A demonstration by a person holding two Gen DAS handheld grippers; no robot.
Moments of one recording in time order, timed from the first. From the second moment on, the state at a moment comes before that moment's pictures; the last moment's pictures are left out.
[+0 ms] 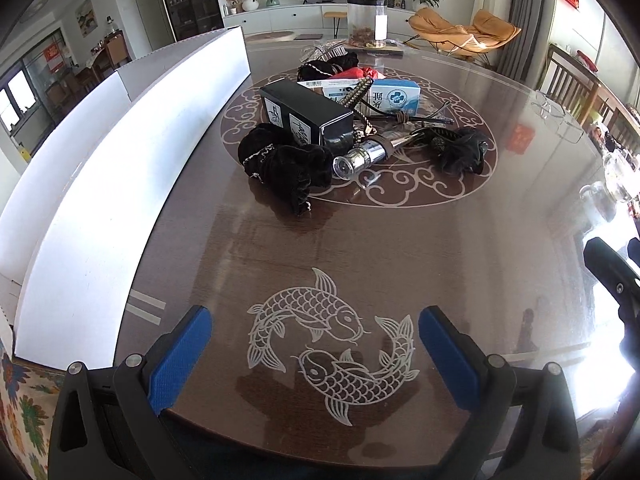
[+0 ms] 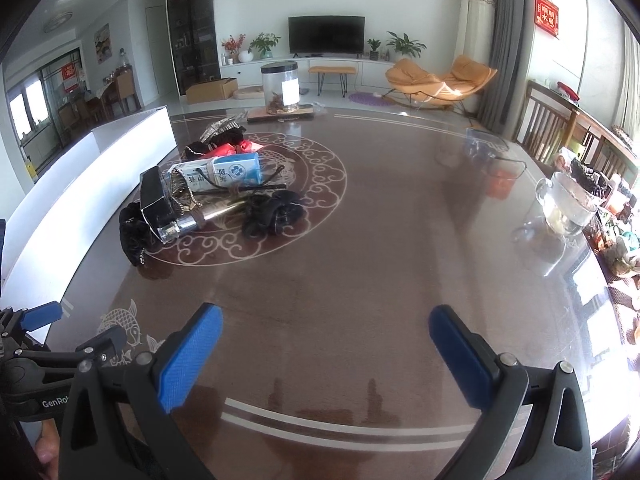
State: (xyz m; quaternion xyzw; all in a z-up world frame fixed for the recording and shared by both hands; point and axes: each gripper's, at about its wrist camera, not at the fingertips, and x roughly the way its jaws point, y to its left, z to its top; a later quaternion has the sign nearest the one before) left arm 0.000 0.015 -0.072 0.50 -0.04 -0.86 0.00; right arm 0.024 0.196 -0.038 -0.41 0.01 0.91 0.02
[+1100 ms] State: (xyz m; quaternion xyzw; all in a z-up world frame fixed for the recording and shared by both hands) left arm -0.063 -0.009 -0.113 0.51 -0.01 -0.86 -0.02; right arm -0.046 0.188 -0.113 -0.47 -0.01 0.88 0.02
